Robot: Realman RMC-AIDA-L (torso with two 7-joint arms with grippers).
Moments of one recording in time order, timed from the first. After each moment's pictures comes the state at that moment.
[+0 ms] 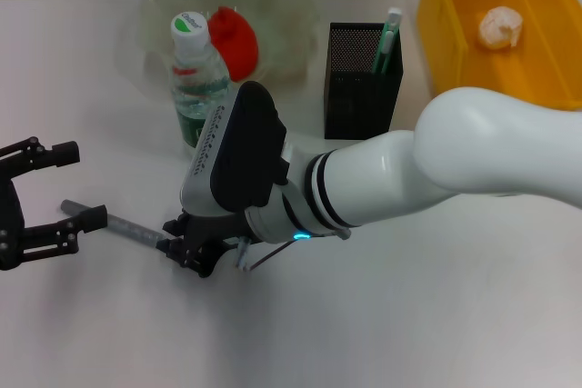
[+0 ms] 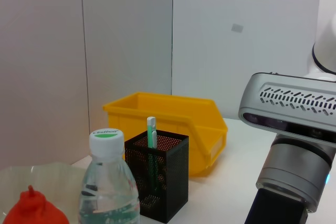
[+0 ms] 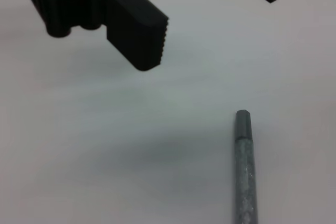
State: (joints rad) left arm -0.22 -2.02 0.59 0.90 1.90 1.86 -1.17; right arm 0.90 2.09 -2.46 -0.79 -1.43 -0.41 2.05
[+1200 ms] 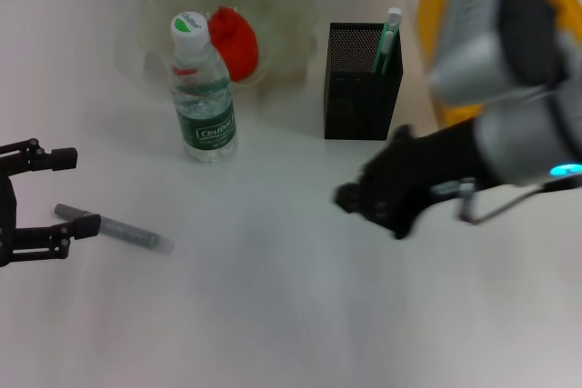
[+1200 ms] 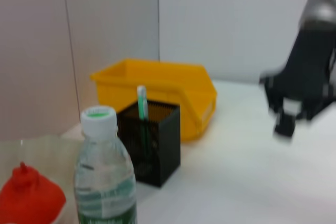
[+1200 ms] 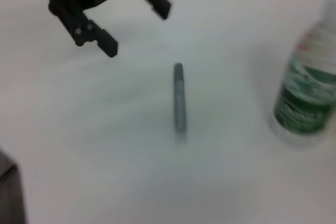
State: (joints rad) left arm -0.26 -2.02 0.60 1.06 2.00 1.89 -1.27; right arm 0.38 2.09 -1.57 -1.74 -2.26 -1.54 2.39
